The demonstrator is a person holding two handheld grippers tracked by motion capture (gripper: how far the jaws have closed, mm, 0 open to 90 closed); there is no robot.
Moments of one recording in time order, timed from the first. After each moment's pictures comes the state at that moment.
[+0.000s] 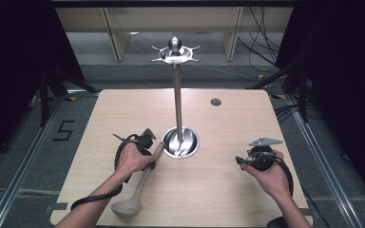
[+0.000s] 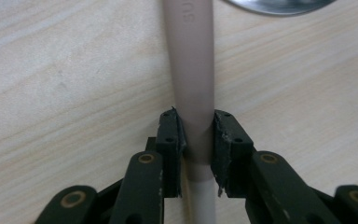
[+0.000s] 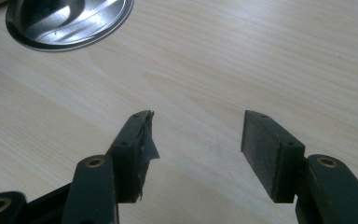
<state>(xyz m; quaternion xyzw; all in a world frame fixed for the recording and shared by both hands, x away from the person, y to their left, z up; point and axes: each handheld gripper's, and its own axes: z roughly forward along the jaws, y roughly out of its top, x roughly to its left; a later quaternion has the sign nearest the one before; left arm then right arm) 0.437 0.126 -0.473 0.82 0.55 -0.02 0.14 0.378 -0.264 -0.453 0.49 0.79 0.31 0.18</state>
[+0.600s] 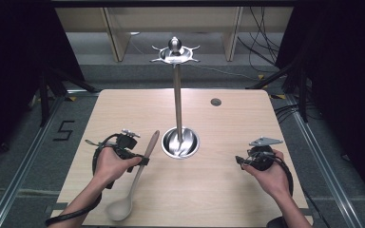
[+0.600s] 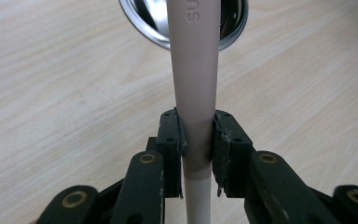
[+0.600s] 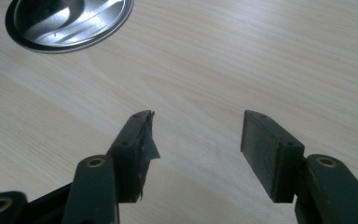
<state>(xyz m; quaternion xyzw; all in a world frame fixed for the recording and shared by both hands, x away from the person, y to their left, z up) 0.391 0.174 -0.421 0.82 0.47 0.02 0.32 0.379 -0.264 -0.453 0.49 0.79 0.31 0.18</state>
